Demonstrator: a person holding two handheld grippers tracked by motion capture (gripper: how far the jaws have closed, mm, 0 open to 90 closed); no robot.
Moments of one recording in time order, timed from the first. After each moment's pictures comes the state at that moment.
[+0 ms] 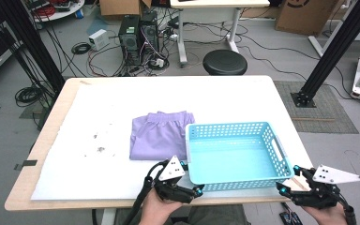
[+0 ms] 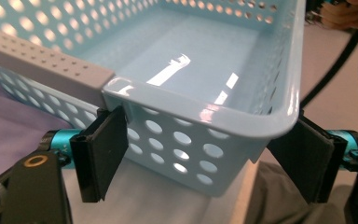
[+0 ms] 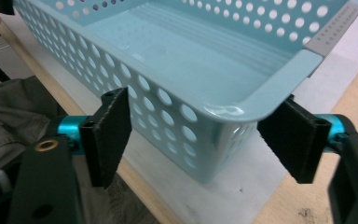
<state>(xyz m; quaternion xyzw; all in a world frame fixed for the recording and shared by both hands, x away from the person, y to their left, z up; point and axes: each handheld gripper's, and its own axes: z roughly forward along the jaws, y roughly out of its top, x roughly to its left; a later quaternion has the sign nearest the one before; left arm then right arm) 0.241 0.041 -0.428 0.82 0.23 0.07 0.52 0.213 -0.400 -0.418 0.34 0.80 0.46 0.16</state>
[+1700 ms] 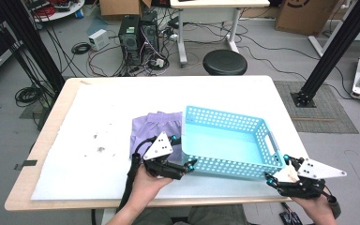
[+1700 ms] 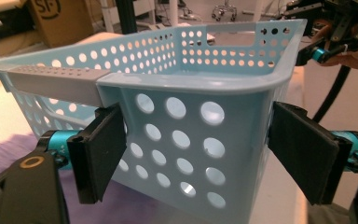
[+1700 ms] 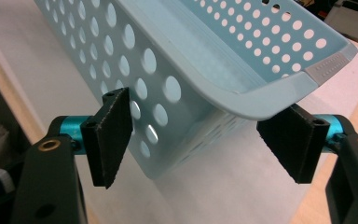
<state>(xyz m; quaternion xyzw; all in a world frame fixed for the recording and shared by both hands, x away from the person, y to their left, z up) 0.287 0.074 -0.375 0.79 0.18 0.16 0.57 0.233 -0.364 -0.411 0.29 0.81 0.46 0.24</state>
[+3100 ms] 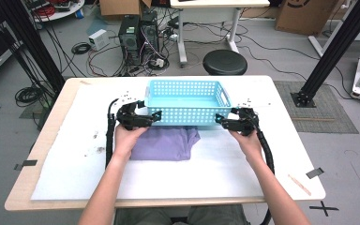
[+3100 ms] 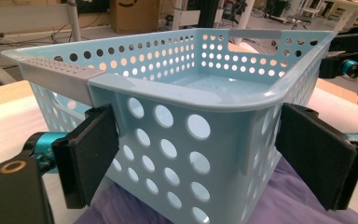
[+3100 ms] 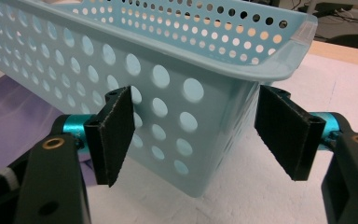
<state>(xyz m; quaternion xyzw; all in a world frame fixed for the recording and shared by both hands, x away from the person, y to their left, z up) 0.433 0.170 -0.401 0.73 0.33 0.16 0.58 0.415 -0.238 -0.400 0.41 0.75 0.47 0.20</state>
